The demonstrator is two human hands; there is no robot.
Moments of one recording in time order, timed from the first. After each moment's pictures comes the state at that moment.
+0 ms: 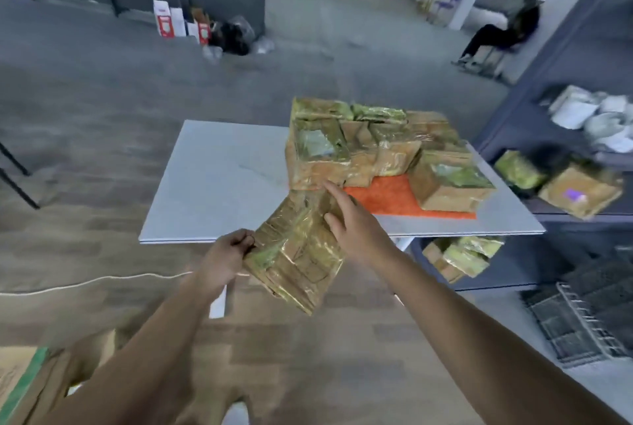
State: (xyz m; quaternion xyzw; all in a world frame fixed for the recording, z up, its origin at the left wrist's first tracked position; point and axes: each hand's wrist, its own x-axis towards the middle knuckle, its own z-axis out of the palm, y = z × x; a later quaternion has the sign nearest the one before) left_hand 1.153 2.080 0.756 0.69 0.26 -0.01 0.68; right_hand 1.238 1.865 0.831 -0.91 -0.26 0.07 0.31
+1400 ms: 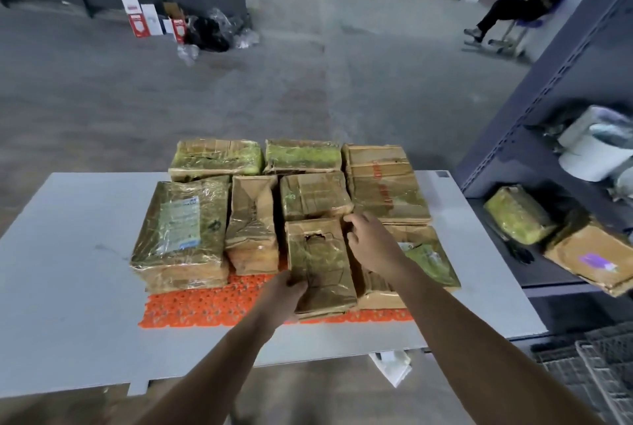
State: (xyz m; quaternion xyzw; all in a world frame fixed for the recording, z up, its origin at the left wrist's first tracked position) left_hand 1.524 1.810 0.744 0.74 0.29 -0.14 0.60; right_hand 1.656 1.653 0.780 -0.95 -0.22 0.11 0.18
